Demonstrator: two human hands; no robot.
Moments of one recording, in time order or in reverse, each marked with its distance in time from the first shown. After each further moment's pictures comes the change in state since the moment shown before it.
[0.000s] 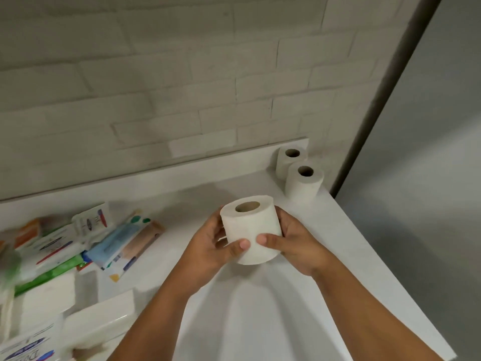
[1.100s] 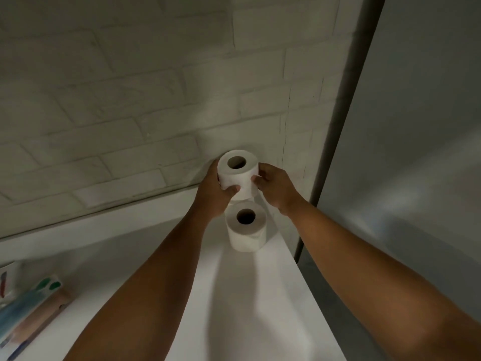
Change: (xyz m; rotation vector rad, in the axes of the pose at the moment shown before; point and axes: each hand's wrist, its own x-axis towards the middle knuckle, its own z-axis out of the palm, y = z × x) left_hand 0.333 0.006 0.121 0.444 0.275 0.122; right_hand 0.160 -0.061 -0.269 -0.470 0.368 -0.149
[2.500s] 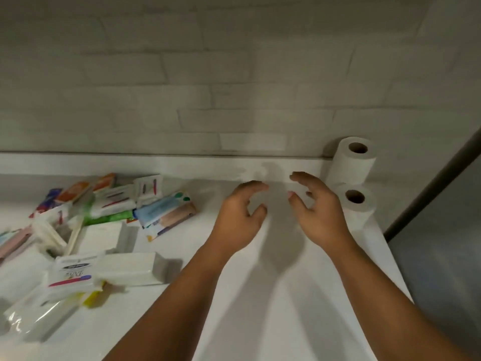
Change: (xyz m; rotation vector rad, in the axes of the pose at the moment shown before) left_hand -0.235 -0.020 -0.157 0.024 0.242 -0.012; right_hand -0.156 -0.086 0.163 -0.111 -0.060 -0.295
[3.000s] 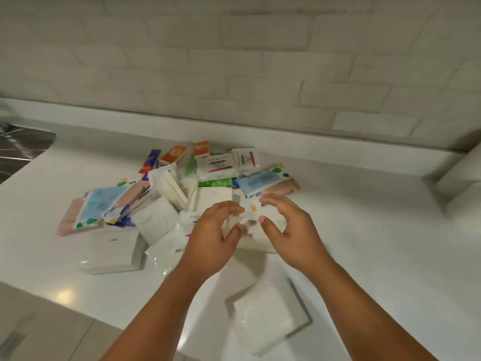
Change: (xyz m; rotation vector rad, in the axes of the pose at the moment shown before) left_hand -0.167 -0.123 -0.258 0.200 0.151 -0.195; right_hand -0.102 -0.126 0.268 0.019 -0.378 -0.085
